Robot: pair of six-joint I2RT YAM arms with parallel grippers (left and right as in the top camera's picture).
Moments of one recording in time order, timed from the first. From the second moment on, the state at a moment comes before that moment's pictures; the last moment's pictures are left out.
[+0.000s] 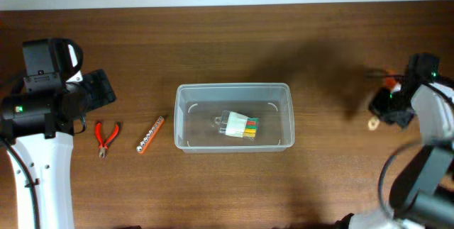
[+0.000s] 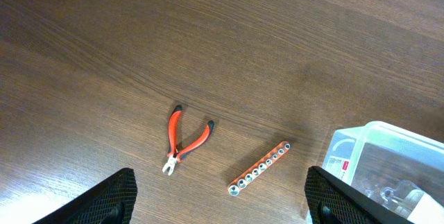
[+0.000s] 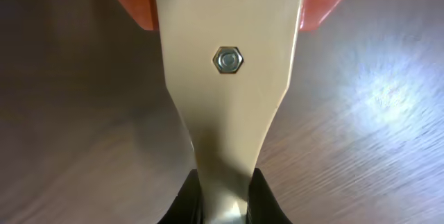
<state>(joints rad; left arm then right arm) 0.15 1.34 1.54 -1.18 -0.11 -0.20 -0.44 1.78 1.27 -0.91 -0.03 0.26</state>
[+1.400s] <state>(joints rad) 0.15 1.34 1.54 -1.19 -0.11 -0.20 0.42 1.87 1.38 -0.99 -0.21 -0.79</state>
